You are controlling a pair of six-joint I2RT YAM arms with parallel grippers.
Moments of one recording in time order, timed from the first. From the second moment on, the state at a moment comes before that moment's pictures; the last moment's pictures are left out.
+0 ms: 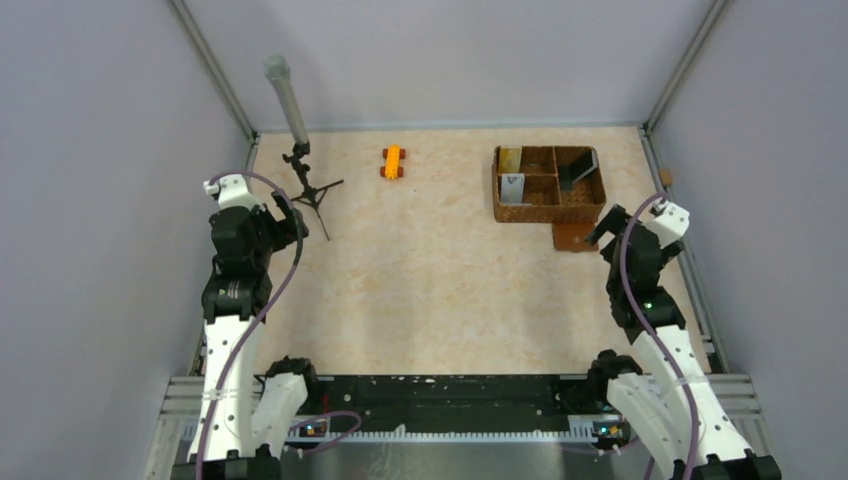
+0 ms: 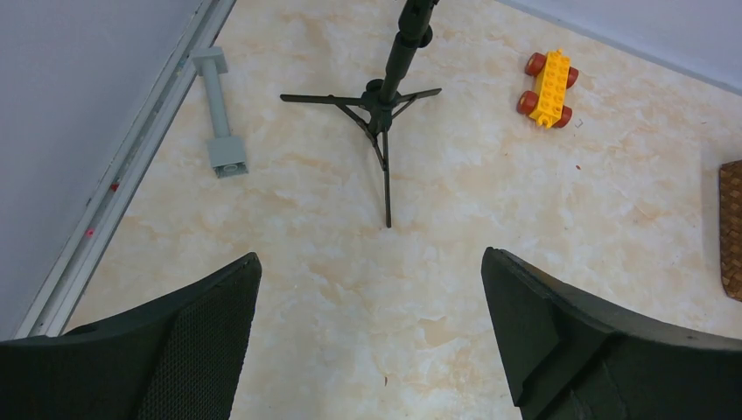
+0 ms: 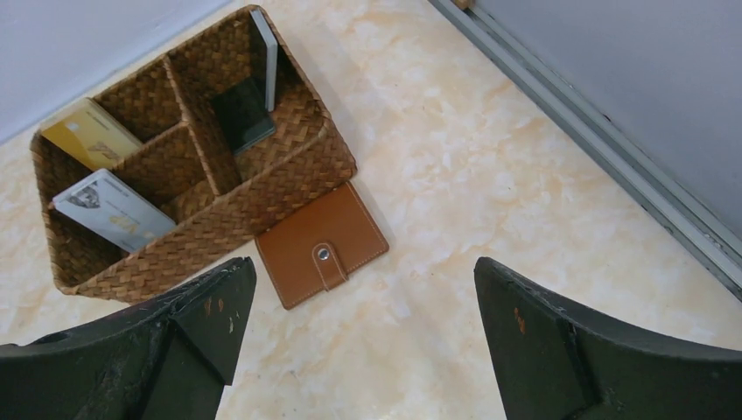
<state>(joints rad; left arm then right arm) 0.10 0.77 0.87 -0.44 -0.07 -0.26 0.13 0.67 0.55 -0.24 0.56 0.43</state>
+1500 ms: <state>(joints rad) 0.10 0.79 0.87 -0.47 -0.04 -0.25 -0.33 1.39 0.23 0.63 -0.18 1.17</state>
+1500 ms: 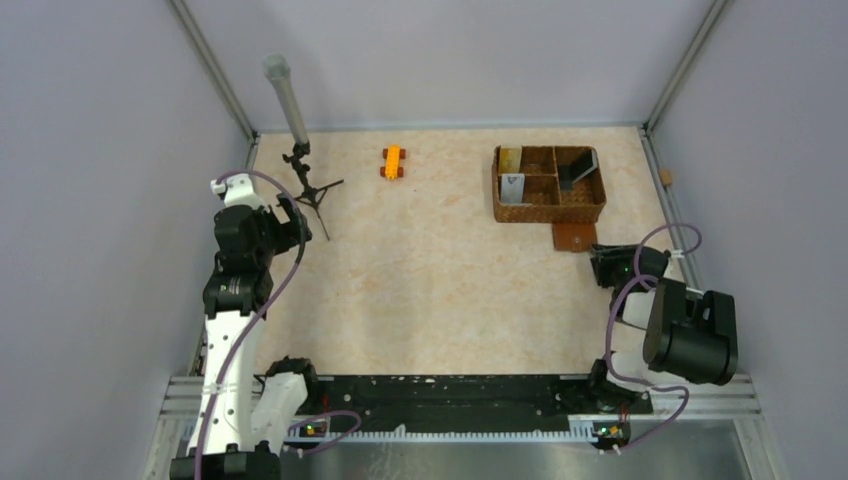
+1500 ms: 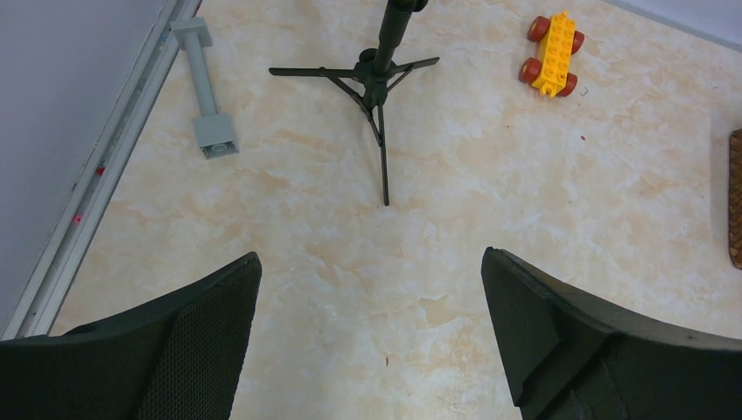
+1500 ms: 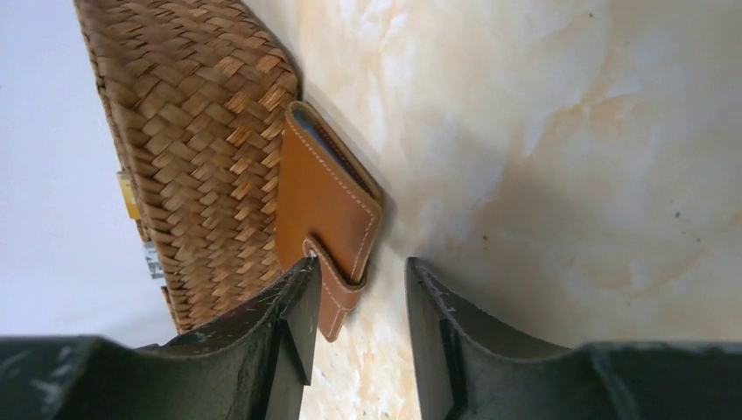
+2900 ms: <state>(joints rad) -0.19 0.83 0.85 -0.39 0.29 -0.24 -0.31 0.55 0.31 0.09 -0.15 0.94</state>
